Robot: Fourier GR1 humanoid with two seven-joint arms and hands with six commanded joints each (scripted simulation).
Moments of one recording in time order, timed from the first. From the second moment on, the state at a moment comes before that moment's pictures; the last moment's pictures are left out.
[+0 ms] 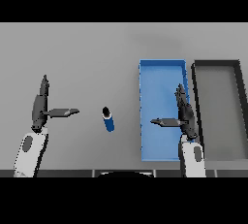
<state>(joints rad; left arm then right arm) -0.11 0.43 -0.16 -1.48 0.24 0.26 0.01 0.00 0.00 0.00 -1.57 0.00 0.00 0.00</state>
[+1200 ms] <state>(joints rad) 0.02 0.62 -0.40 -1.64 0.19 -0.20 -0.10 0.10 -0.15 0.09 -1.72 0.18 0.03 -0.09</state>
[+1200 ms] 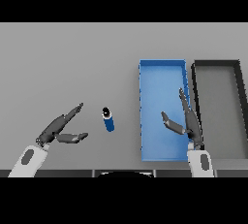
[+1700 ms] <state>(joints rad) -0.06 0.43 -0.53 -1.55 0.07 -0.16 -0.07 0.11 -0.14 0.08 -1.71 0.17 0.04 -0.08</state>
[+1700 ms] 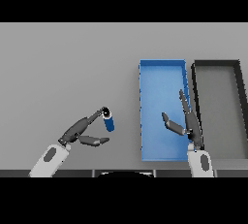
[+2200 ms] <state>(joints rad) -0.18 0.29 -0.55 -1.38 0.01 -0.13 -0.08 0.14 -0.15 0.08 -1.72 0.18 0.04 -0.11</state>
